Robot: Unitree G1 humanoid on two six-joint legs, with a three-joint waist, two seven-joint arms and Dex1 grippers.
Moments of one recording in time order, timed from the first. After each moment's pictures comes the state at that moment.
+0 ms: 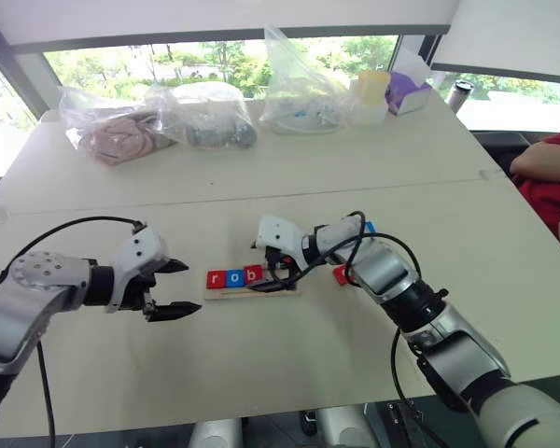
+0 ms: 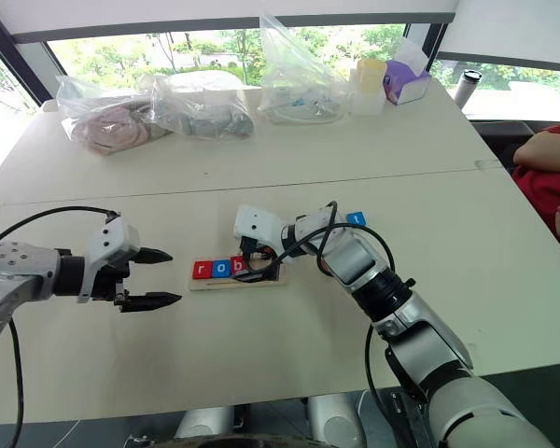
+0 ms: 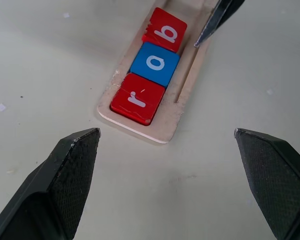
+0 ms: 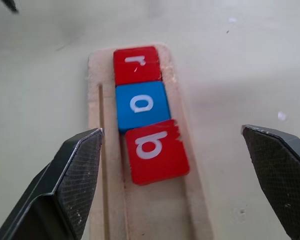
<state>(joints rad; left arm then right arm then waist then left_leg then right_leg) -0.13 1.03 0.06 -0.36 -0.47 0.68 -1.09 -0.77 -0.32 0.51 0.11 0.05 0.56 1.01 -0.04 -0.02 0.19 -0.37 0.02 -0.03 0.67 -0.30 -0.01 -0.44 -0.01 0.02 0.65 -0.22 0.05</state>
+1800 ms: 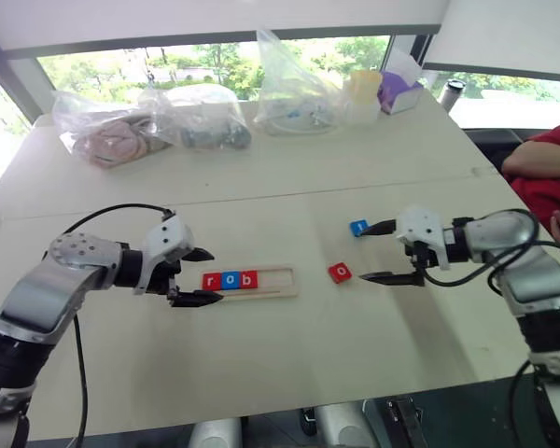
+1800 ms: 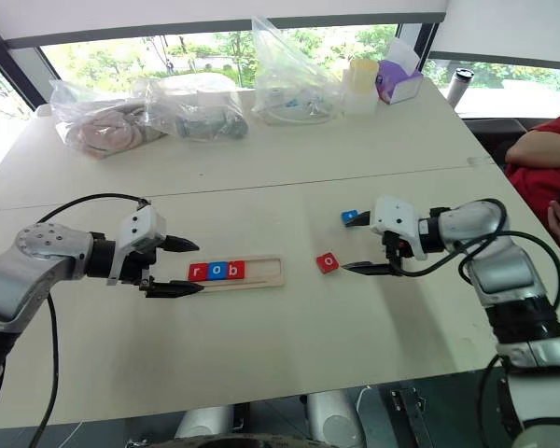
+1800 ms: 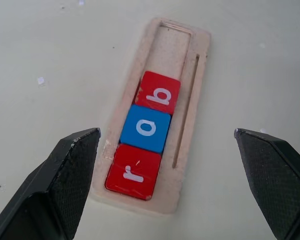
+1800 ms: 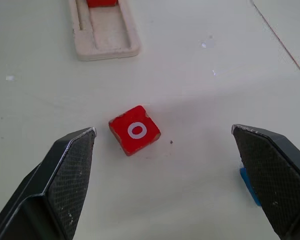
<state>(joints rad) -0.31 0.95 -0.09 -0.26 -0.43 0.64 -1.15 -0.55 -0.79 0.14 0.20 0.16 0.08 1.38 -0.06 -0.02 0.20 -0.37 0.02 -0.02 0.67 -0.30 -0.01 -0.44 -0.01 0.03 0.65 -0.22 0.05</state>
